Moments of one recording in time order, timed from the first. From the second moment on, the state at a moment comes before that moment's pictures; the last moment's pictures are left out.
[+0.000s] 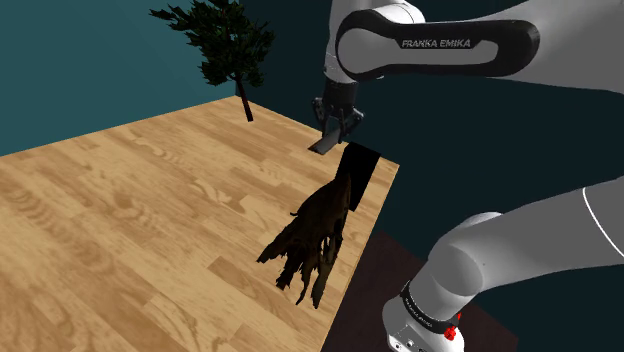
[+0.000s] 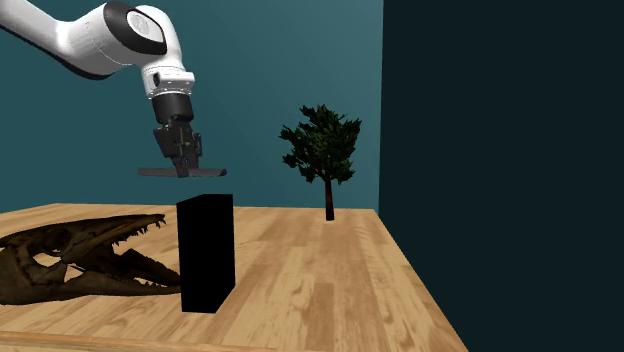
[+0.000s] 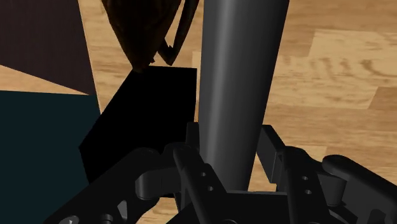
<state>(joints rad) -0.14 -0.50 0.27 -2.28 -0.10 1.81 1.36</state>
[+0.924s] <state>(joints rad) 0.04 -0.82 0.45 -2.42 0.09 1.62 1.59</state>
